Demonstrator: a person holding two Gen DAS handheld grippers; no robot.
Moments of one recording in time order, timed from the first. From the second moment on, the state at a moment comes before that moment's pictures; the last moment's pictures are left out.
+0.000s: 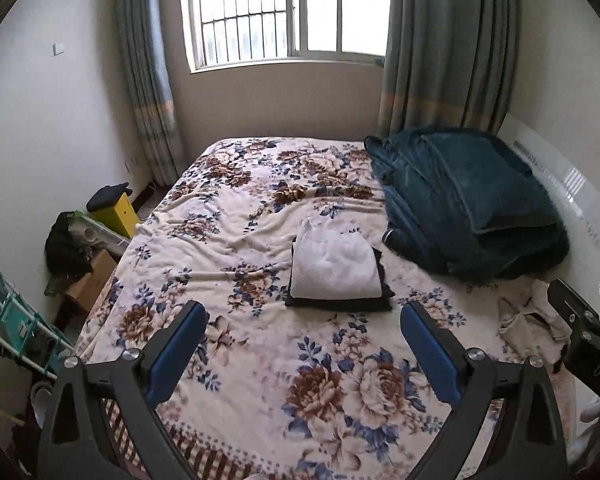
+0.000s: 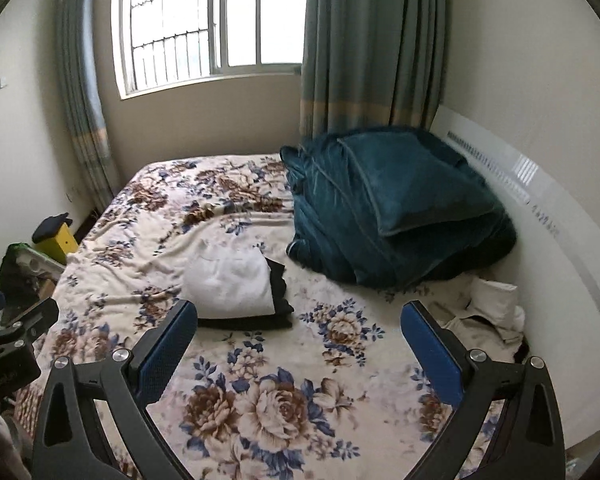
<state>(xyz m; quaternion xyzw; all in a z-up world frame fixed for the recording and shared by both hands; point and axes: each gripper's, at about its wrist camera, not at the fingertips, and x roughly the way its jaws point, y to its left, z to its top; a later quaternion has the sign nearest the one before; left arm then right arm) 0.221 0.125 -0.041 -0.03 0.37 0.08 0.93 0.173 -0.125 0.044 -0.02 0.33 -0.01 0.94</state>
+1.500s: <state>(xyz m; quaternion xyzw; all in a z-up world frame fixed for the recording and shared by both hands) 0.125 0.121 0.003 -0.02 0.33 0.08 0.94 0.043 -0.109 0.122 -0.02 0.30 0.02 0.95</state>
